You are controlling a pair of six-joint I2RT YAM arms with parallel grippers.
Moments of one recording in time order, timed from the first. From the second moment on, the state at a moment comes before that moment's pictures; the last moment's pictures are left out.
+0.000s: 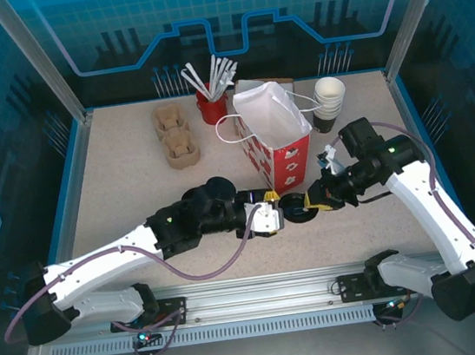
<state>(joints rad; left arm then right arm) -1.05 1.19 0.98 -0.26 0.18 0.68 0.28 1.11 1.18 -1.36 -0.72 0.49</state>
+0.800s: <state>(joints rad) -1.11 1.23 1.01 -0.29 0.13 0.87 0.27 1.19 1.15 -1.38 -0.77 0.40</state>
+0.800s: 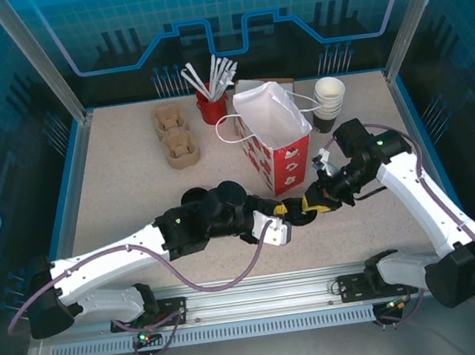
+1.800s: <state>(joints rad) -0.93 1.10 1.01 -0.29 0.21 0.33 0.10 0.87 1.21 -1.21 -0.69 0.44</state>
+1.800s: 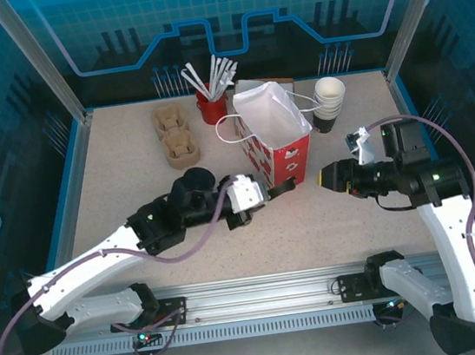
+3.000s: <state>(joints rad) -0.32 1.11 0.70 -0.25 0.80 -0.64 0.60 1.02 0.65 -0.27 -0.44 0.87</state>
